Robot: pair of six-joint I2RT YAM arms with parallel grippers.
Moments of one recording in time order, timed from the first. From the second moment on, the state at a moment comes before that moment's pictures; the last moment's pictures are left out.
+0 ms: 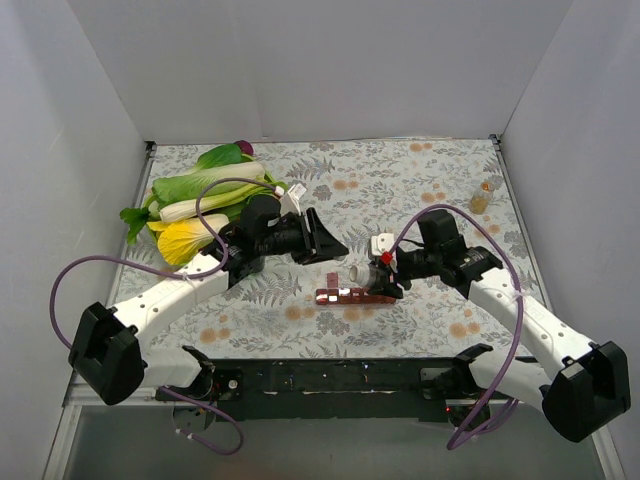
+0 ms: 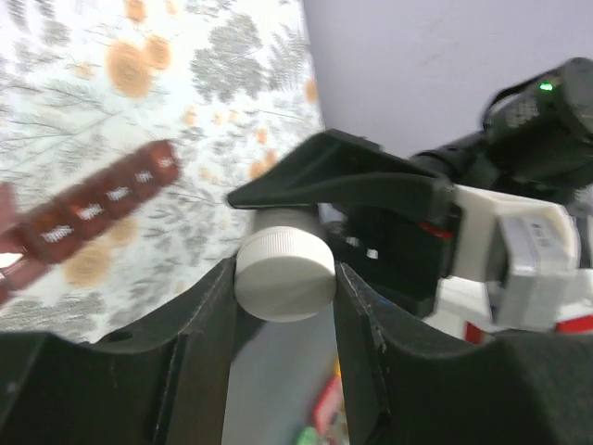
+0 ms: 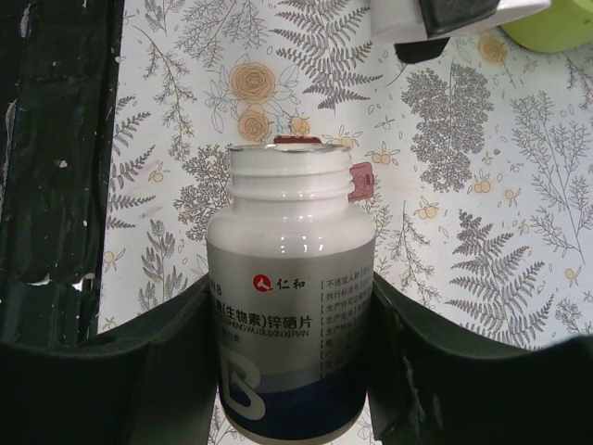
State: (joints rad) left arm -0.68 1.27 0.89 0.02 0.53 -1.07; right arm 0.52 1.07 0.79 -0.51 -0.84 -0.79
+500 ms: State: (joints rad) left arm -0.68 1.41 0.84 -0.53 0.13 -0.61; right arm 0.45 1.03 0.76 -0.51 -0.85 -0.78
